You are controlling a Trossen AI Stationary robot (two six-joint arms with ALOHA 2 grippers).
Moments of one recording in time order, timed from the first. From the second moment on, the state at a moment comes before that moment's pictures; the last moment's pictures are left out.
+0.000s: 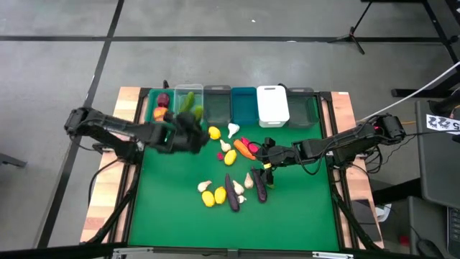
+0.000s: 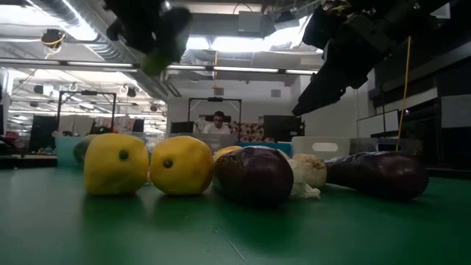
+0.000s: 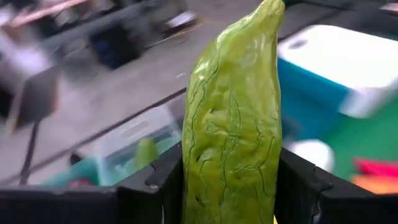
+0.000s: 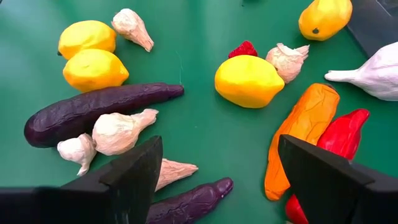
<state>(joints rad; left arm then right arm) -0.10 1.33 1.04 -0.74 -1.09 -0.79 0.18 1.41 0.75 -0.05 0.17 0.23</state>
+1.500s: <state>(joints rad) 0.60 1.50 0.79 -0.15 -0.43 -0.66 0.18 1.41 0.75 -0.05 0.16 0.23</state>
